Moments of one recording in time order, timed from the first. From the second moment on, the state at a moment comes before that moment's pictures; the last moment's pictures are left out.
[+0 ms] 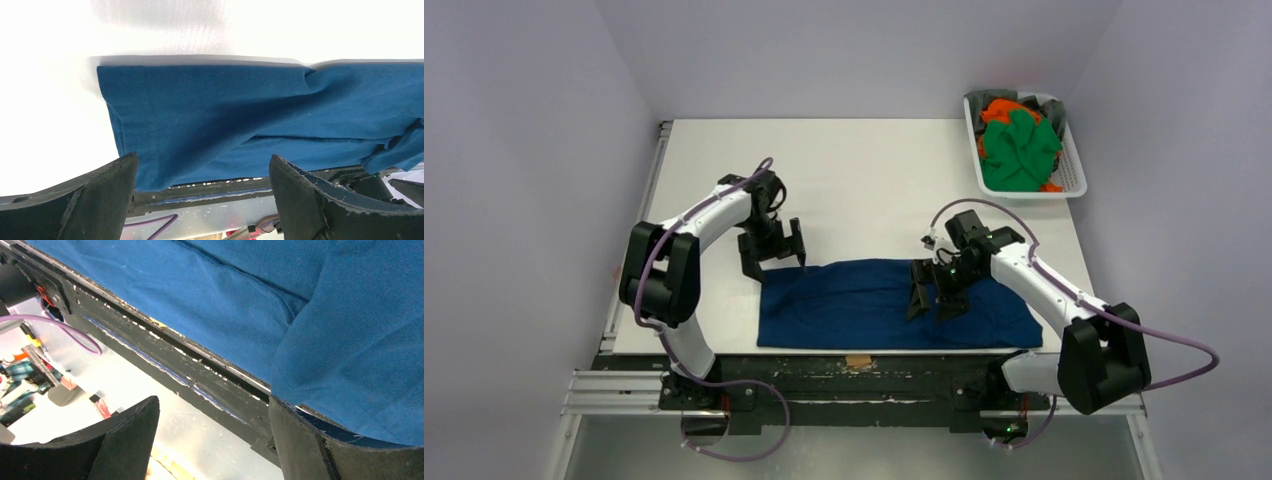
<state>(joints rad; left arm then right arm) -0.31 1.77 1.25 -1.04 0.24 -0.58 0.37 1.30 0.83 -0.95 -0.55 0.28</state>
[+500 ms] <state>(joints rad) -0.31 1.77 1.27 -1.03 0.26 -0.56 0.27 1.36 0.85 -0.76 -0.14 0.47</state>
